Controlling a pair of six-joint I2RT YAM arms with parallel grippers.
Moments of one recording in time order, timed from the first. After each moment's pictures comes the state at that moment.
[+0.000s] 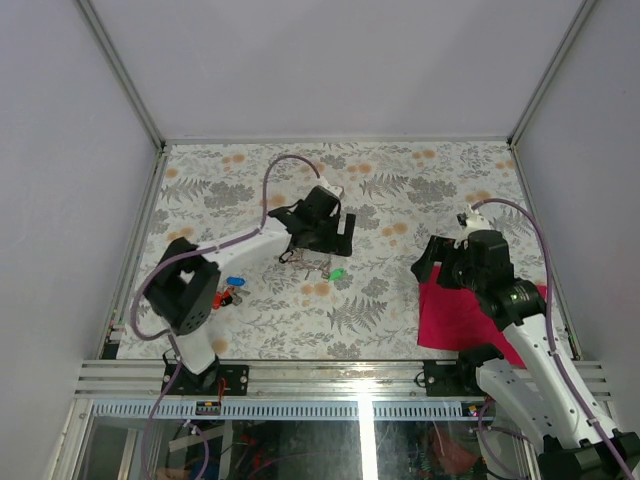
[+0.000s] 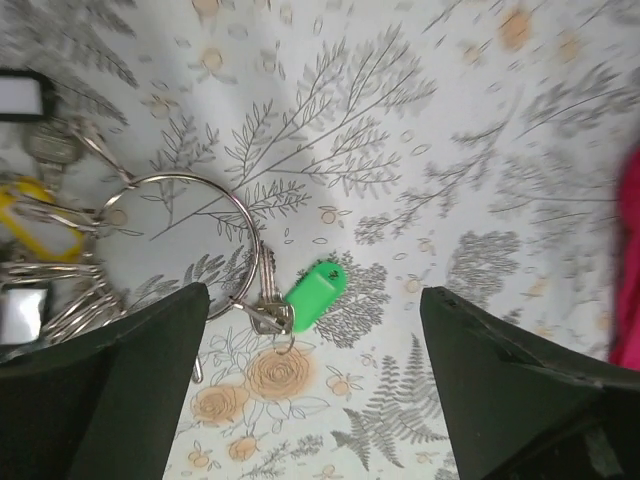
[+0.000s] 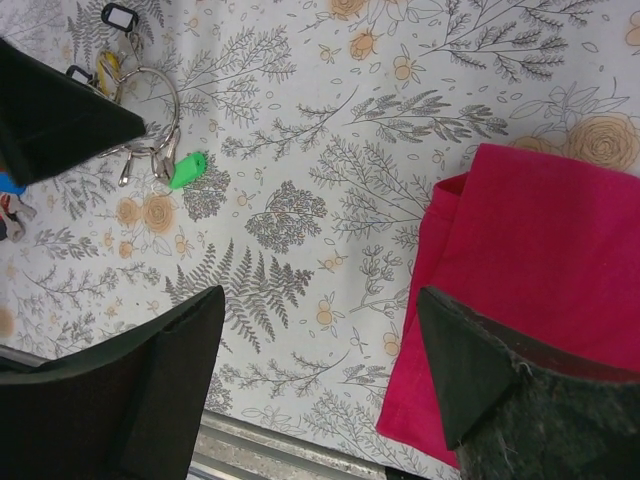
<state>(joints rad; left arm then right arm) -0.70 1.80 1.25 -0.40 0.04 -0.47 0.28 0.70 0.71 -0.69 -0.11 0.43</state>
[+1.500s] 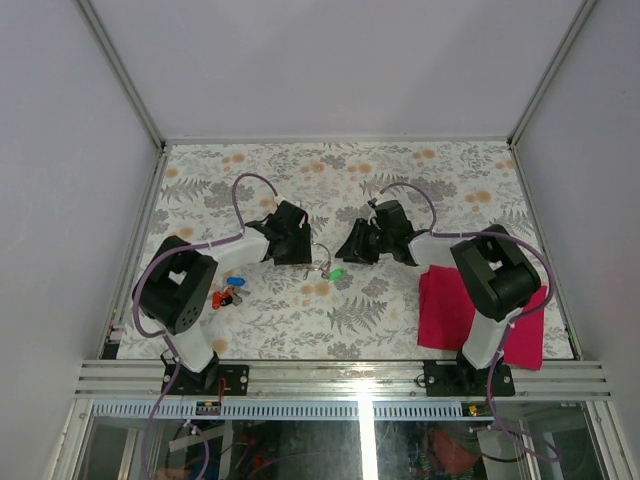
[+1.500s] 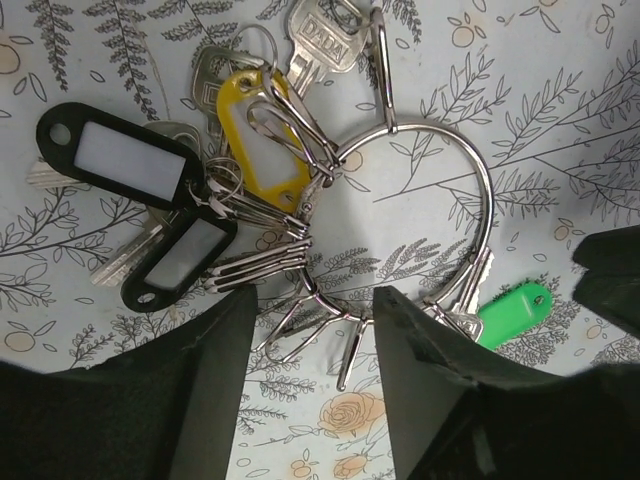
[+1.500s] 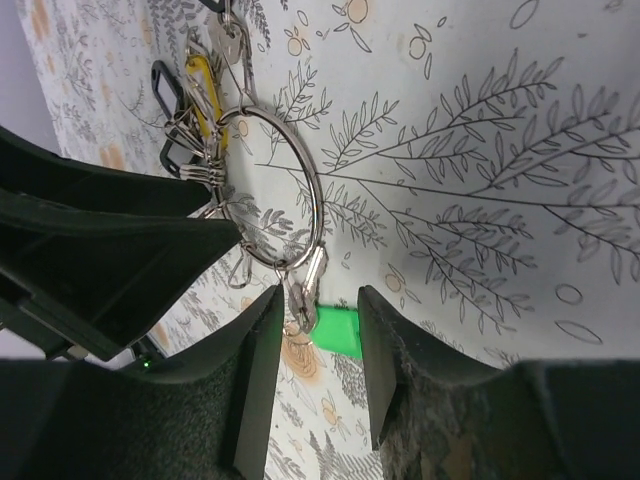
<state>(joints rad) -0.54 1.73 0.97 -0.28 0.00 -0.58 0.50 1.80 0.86 0.17 -0.44 0.82</state>
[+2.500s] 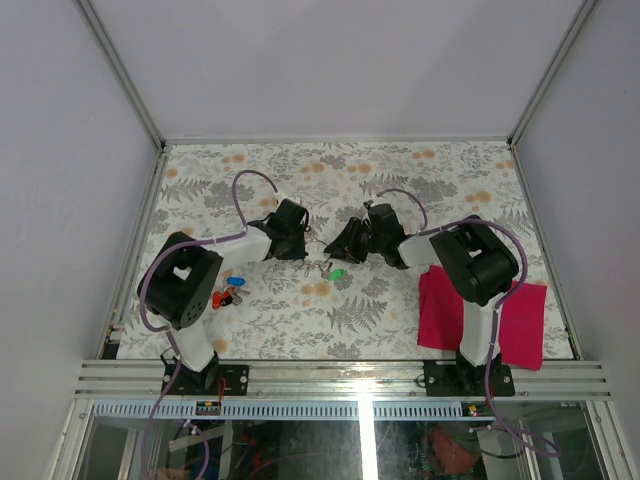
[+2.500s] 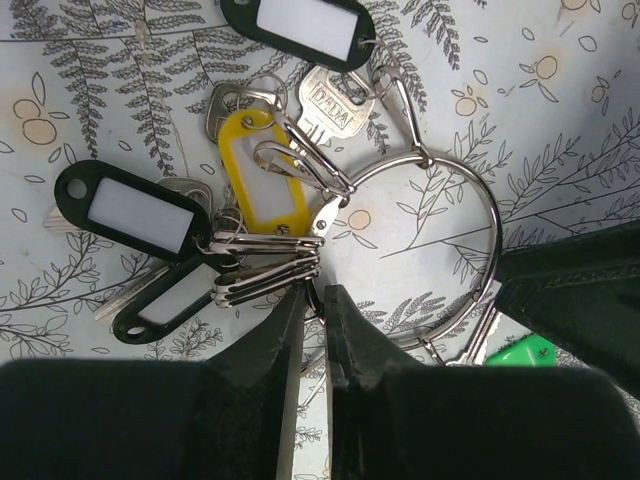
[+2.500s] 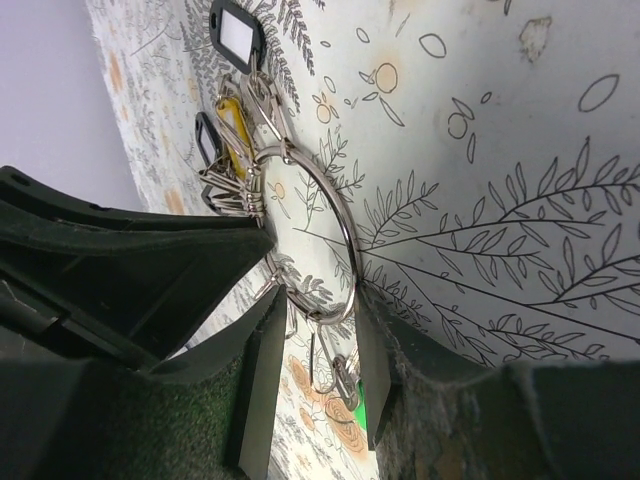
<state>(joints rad) -0.54 1.77 0.98 -0.20 -0.03 -0.56 0.53 1.97 0.90 0.39 -0.46 1.02</state>
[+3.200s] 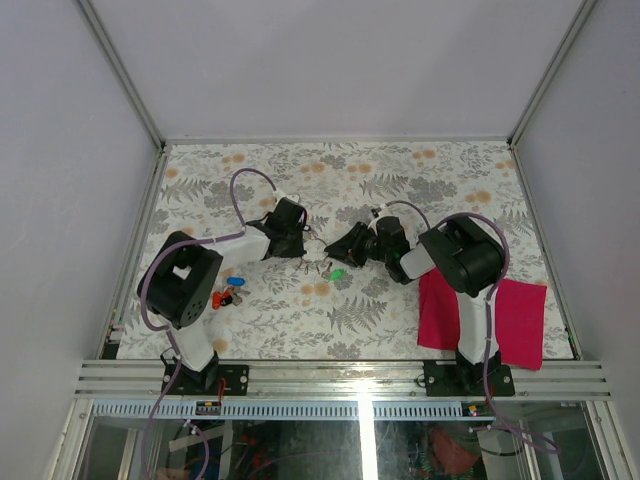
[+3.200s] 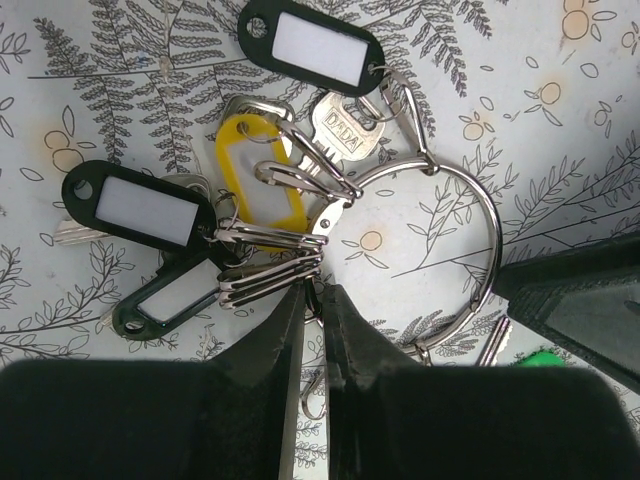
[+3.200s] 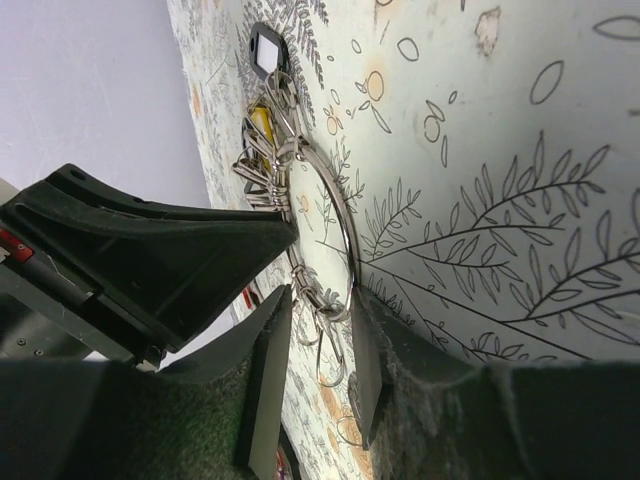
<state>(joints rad) -0.53 1.78 0.98 -0.17 -0.05 -0.54 0.52 2.06 0.76 0.85 -0.48 1.23</state>
